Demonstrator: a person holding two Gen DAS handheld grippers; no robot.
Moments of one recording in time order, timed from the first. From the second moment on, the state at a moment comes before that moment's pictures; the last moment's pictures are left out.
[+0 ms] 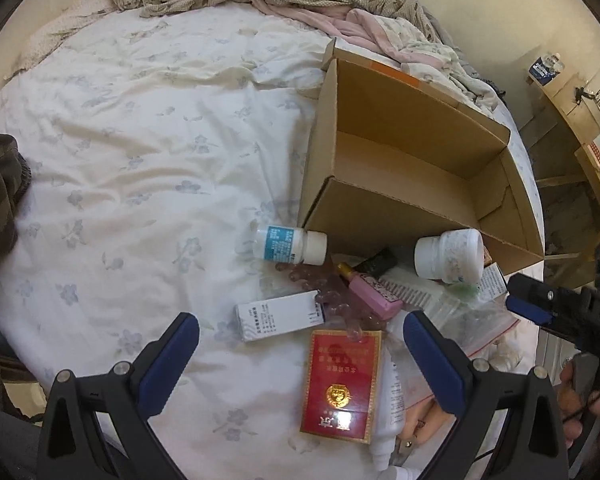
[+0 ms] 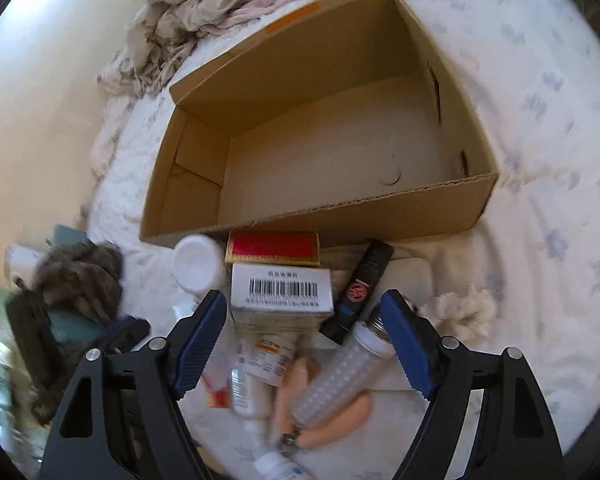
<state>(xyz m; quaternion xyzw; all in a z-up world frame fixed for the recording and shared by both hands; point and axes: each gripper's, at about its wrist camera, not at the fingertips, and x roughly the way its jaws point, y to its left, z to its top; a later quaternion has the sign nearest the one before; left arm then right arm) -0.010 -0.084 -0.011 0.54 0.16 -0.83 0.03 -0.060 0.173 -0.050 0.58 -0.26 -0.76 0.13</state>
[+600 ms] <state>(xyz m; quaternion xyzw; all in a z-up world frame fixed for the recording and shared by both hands) -0.008 -0.054 -0.005 0.53 0.13 -0.84 -0.05 -0.054 0.177 -0.040 0.56 -0.28 -0.76 0.16</state>
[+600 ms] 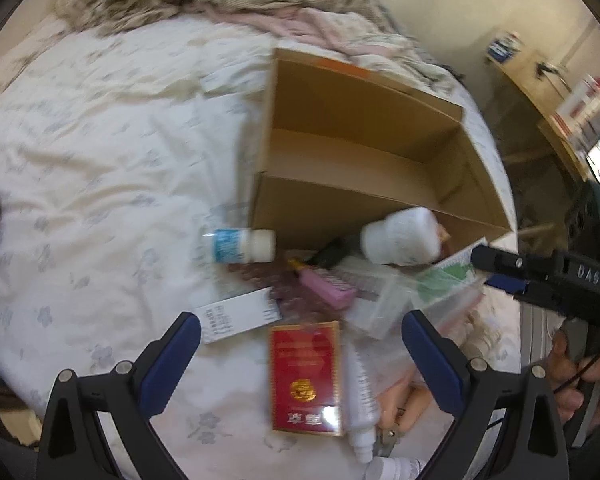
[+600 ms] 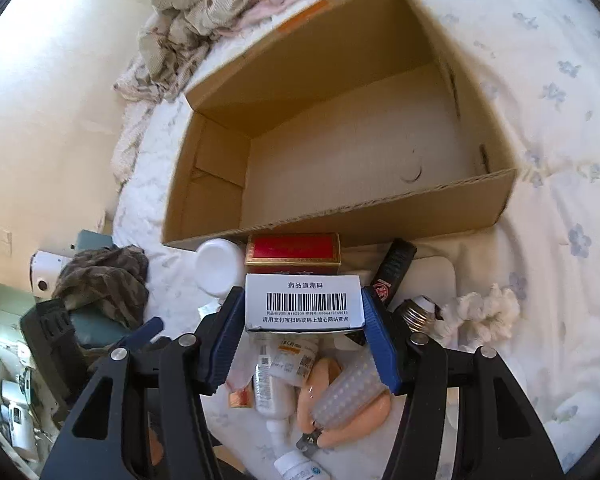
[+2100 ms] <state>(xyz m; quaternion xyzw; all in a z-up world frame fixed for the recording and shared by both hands) -0.068 -0.029 0.091 0.40 0.11 -0.89 -0.17 -0.082 0.243 0.067 0.41 -0.32 -0.83 0.18</state>
